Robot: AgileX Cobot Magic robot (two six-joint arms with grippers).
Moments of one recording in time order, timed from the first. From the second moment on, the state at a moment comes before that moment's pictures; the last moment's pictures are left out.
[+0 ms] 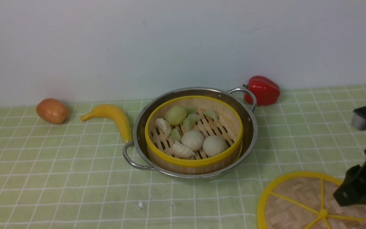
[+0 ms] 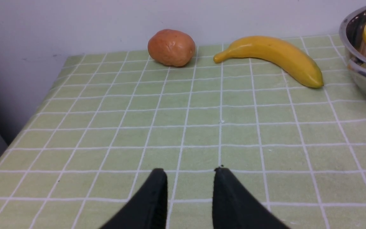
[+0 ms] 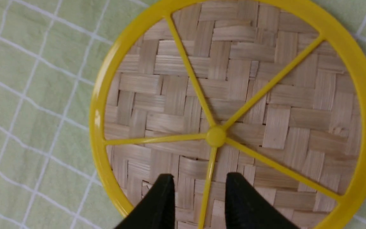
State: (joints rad) right arm 0.16 1.37 -0.88 0.33 1.06 -0.32; left arm 0.18 0.00 0.01 -0.06 0.37 0.17
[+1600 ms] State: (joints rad) right arm 0.32 1.37 -0.99 0.07 0.92 -0.07; left arm 0.18 0.00 0.01 -0.06 0.37 0.18
